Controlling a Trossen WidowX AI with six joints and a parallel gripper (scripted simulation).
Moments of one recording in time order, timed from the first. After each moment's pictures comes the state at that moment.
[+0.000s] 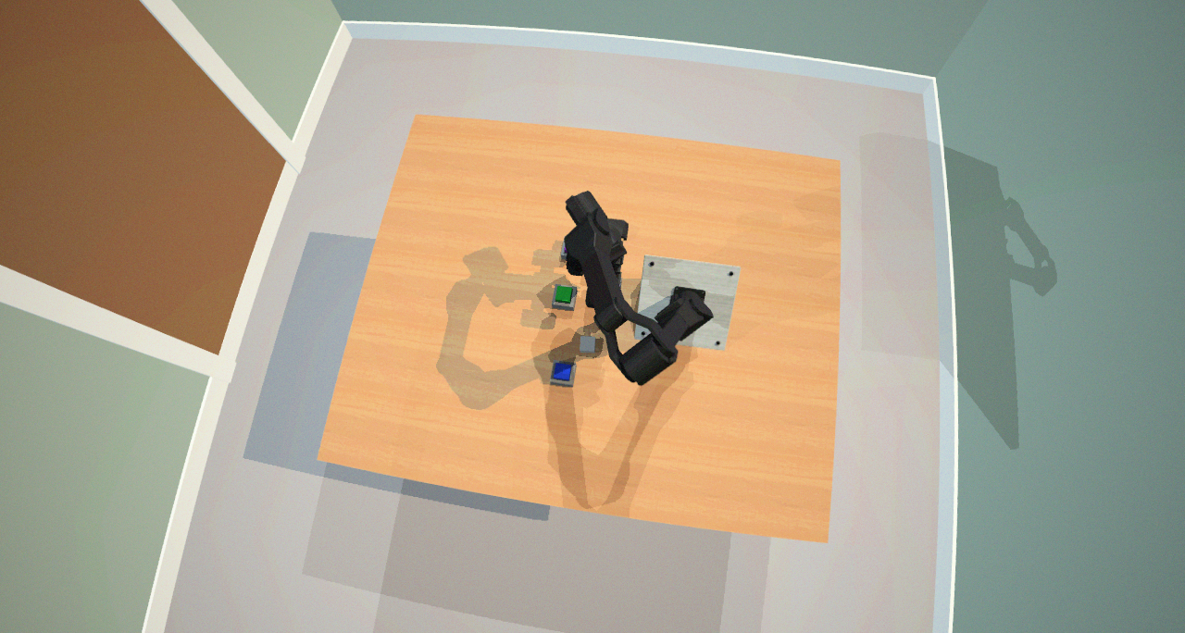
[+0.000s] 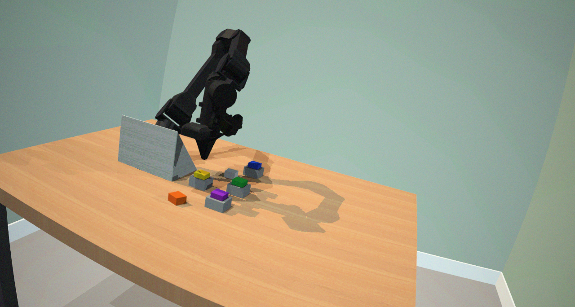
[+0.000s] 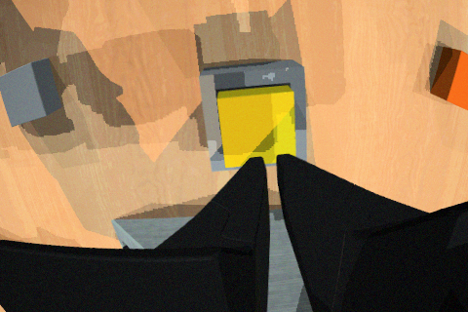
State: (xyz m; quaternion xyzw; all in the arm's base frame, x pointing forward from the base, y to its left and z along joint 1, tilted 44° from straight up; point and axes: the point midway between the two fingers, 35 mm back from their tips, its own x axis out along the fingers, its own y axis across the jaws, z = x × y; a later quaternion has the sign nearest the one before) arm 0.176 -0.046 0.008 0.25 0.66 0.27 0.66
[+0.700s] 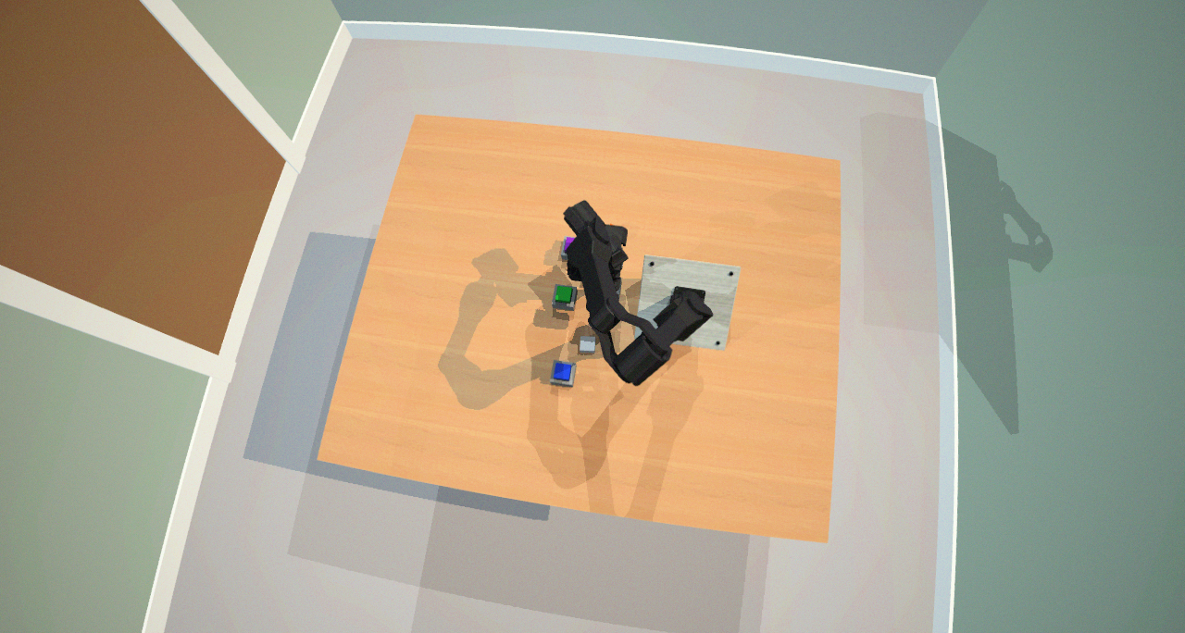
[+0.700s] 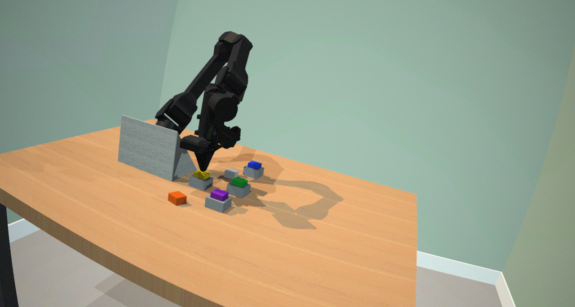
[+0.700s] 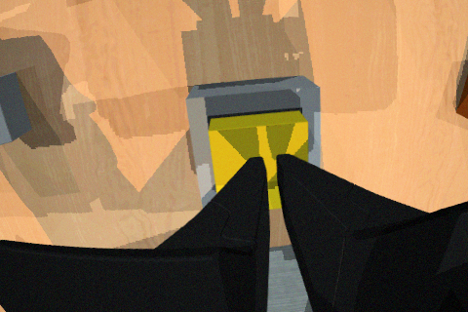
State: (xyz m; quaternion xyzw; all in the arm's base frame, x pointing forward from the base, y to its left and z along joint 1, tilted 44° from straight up) arm 0.177 -0.024 -0.016 0.25 0.65 0.27 0.66
